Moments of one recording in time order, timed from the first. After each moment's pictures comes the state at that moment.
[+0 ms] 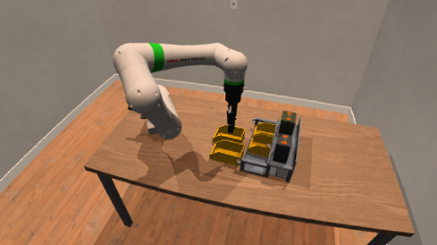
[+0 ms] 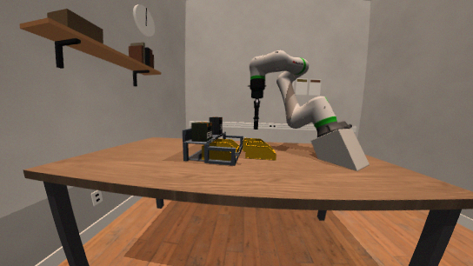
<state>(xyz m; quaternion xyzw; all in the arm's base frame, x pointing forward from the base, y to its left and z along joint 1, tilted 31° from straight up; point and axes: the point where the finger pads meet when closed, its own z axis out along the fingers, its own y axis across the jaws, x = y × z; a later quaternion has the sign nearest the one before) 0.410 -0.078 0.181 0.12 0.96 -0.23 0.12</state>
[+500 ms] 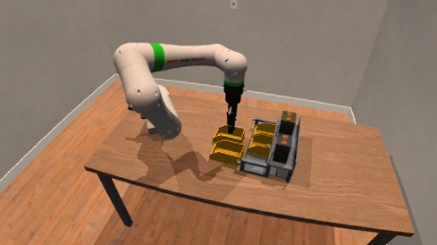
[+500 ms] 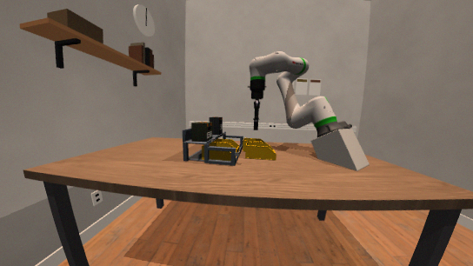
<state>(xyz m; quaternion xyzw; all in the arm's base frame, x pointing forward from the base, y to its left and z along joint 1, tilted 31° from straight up) 0.410 -0.080 0.177 0.12 0.96 -0.23 0.12</state>
